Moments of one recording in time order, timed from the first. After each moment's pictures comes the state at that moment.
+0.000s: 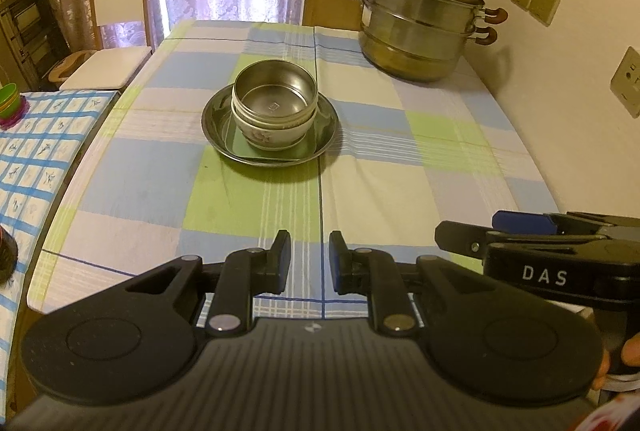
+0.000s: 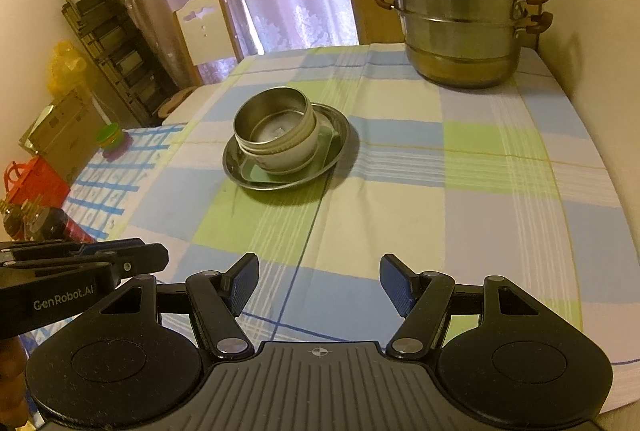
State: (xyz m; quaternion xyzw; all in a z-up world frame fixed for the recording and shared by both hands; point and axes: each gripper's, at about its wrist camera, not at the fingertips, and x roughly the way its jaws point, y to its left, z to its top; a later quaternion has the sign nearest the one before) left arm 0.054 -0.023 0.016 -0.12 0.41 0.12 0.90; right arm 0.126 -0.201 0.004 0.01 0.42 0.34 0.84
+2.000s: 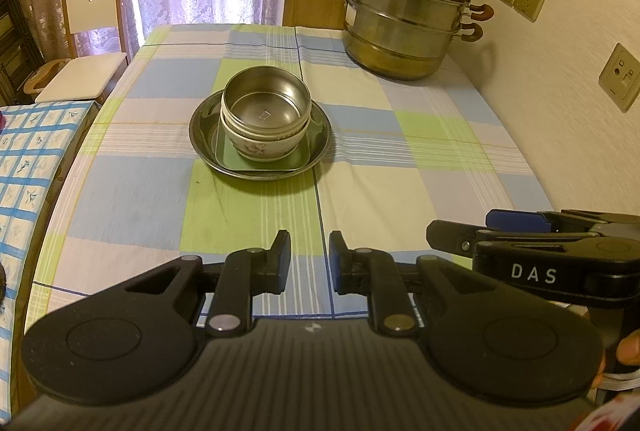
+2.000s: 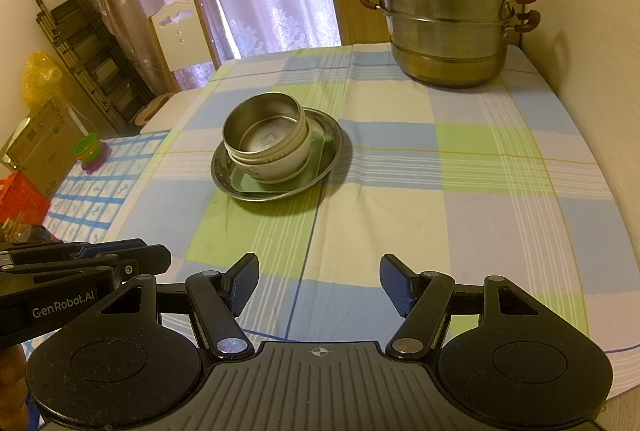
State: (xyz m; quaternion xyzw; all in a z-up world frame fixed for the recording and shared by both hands) left arm 0.064 0.000 0.015 -0.11 0.41 0.08 0.90; right arm 0.127 -0.177 0.007 0.01 0.42 0.30 0.85
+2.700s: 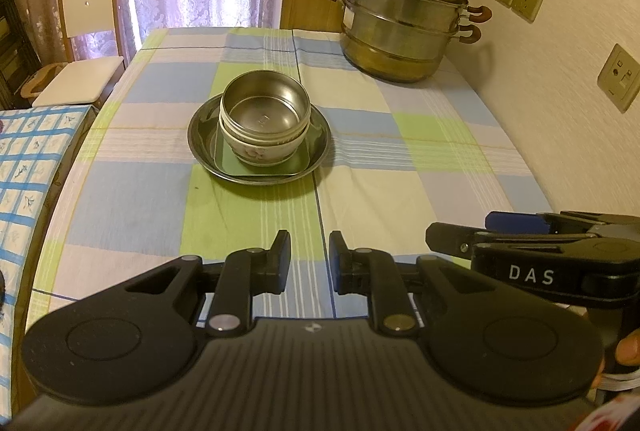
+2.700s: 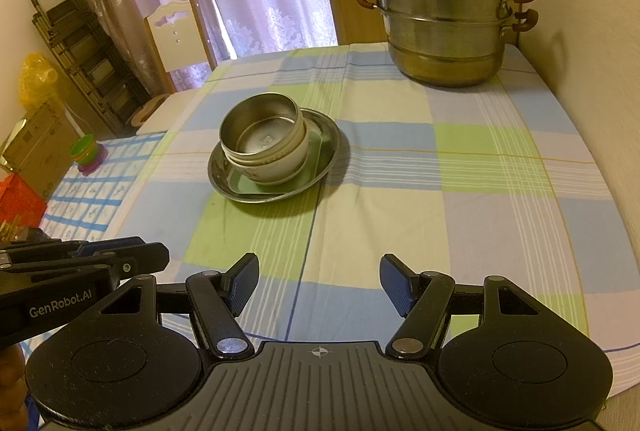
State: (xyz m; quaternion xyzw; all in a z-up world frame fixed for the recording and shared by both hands) left arm 0.068 0.002 0.016 -0.10 0.41 0.08 0.90; right arm 0.132 -0.175 0.008 0.02 0.42 0.30 0.85
